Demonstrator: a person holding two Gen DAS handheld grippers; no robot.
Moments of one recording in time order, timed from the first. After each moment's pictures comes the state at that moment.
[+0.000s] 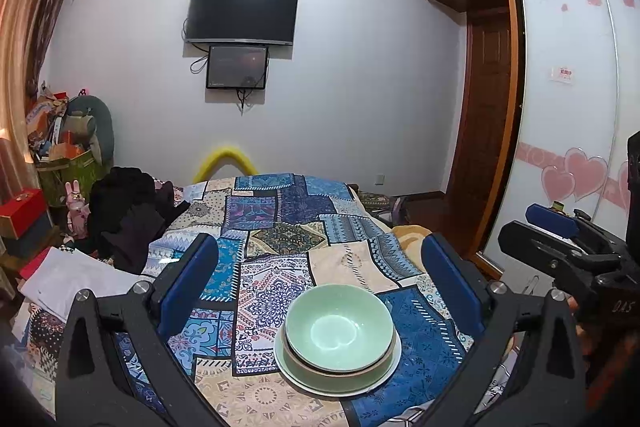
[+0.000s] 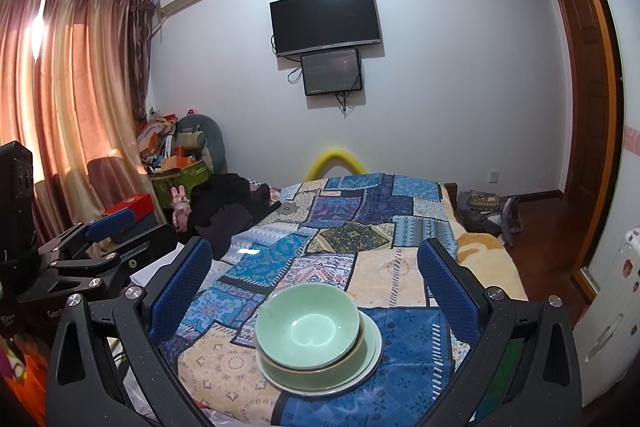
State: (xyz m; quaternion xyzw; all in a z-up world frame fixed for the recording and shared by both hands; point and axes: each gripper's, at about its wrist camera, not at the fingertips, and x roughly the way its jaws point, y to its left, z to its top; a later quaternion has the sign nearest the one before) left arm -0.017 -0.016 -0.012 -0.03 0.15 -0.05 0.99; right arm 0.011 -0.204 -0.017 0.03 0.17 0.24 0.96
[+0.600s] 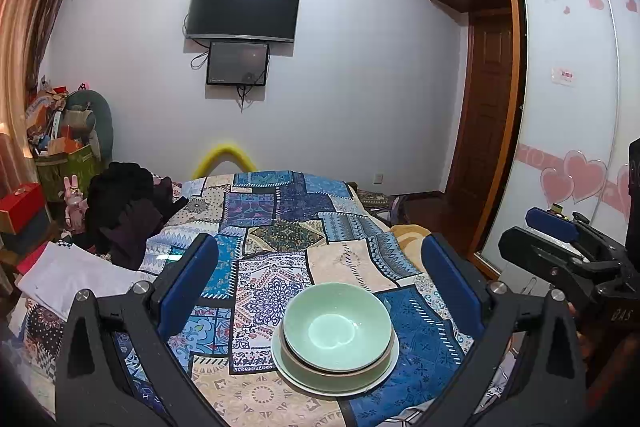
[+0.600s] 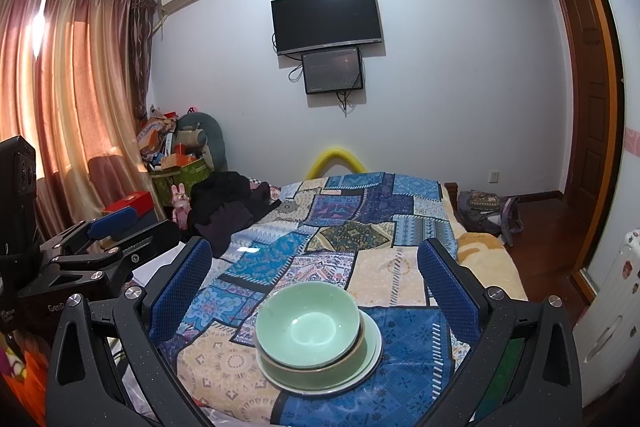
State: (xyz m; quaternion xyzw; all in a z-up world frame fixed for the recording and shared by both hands) left arm -0.015 -0.015 -0.013 -0.04 0.15 -0.05 0.99; right arm 0.011 -0.203 -0.018 0.03 0.17 0.24 0.96
